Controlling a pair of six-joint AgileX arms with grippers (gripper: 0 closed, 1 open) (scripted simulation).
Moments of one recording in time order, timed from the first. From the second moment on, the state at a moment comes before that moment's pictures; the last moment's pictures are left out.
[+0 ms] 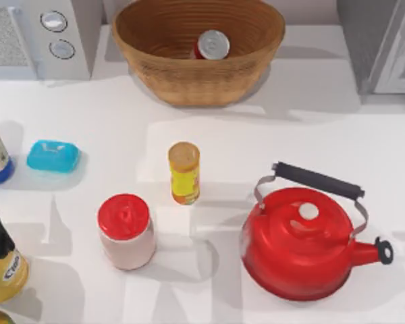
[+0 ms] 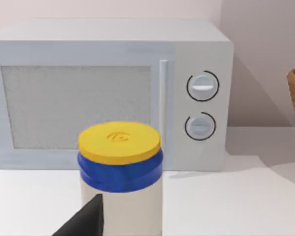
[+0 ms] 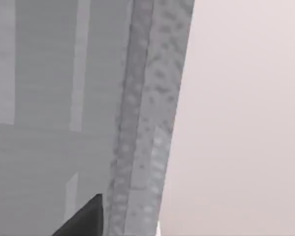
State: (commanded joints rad) left arm 0.00 0.00 0.00 0.00 0.00 0.00; right arm -1.04 1.44 0.75 0.83 -0.97 0.00
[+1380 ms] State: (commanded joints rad) left arm 0.00 0.00 0.00 0.00 0.00 0.00; right arm -1.03 1.34 1.75 -0.37 -1.02 0.03
